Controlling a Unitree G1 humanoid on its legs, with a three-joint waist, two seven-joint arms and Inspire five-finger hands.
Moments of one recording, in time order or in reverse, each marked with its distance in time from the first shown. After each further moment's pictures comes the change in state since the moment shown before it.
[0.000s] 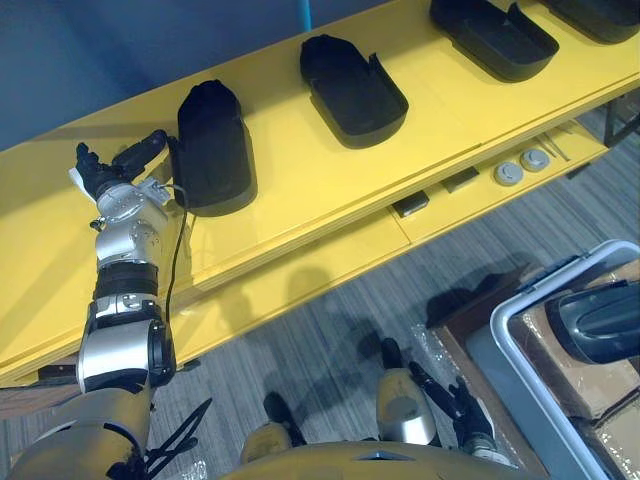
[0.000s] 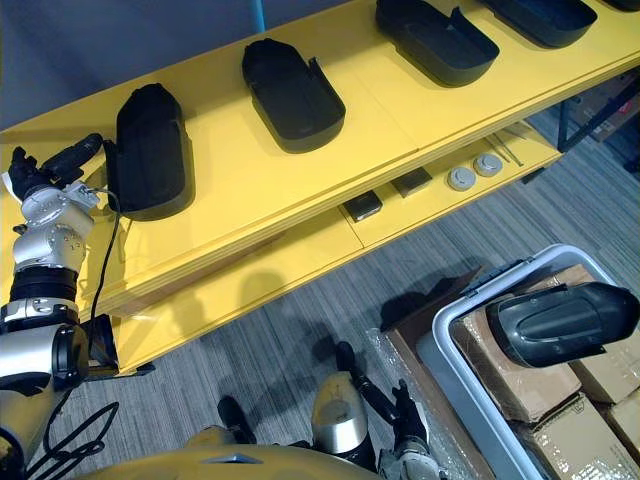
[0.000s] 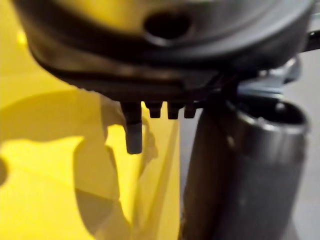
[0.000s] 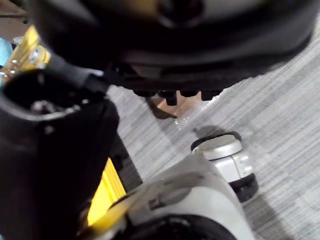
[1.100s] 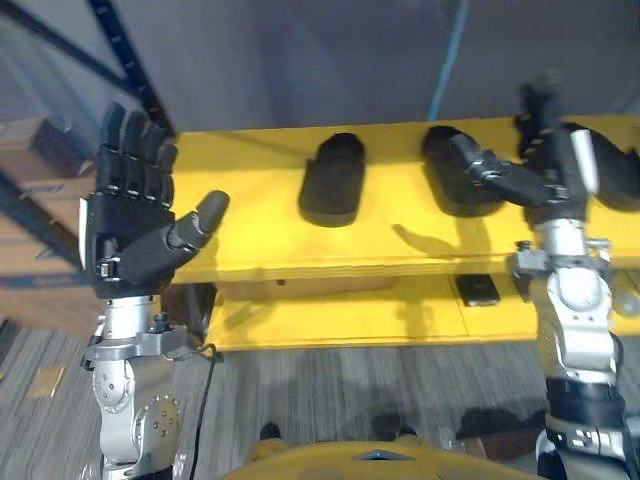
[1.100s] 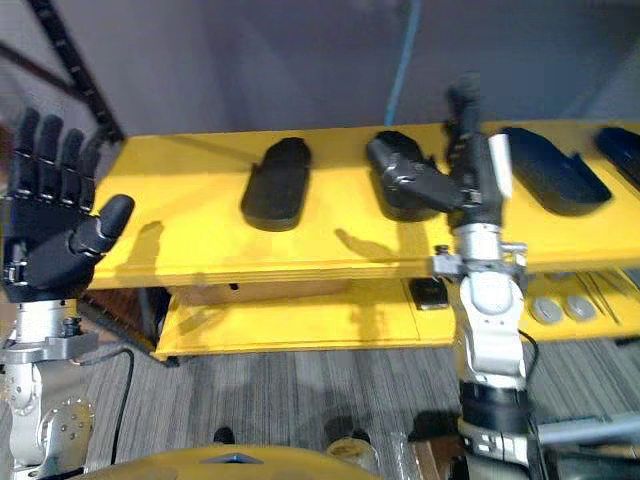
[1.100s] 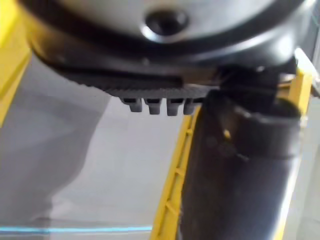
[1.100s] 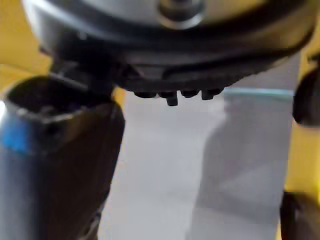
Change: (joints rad) left arm 1.013 -0.331 -0.054 -1.099 -0.191 -0.522 -0.830; right arm -0.517 -0.255 -0.106 -0.901 0.052 0.236 0.112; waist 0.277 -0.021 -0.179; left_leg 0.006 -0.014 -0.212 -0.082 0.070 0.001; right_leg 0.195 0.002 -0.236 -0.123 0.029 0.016
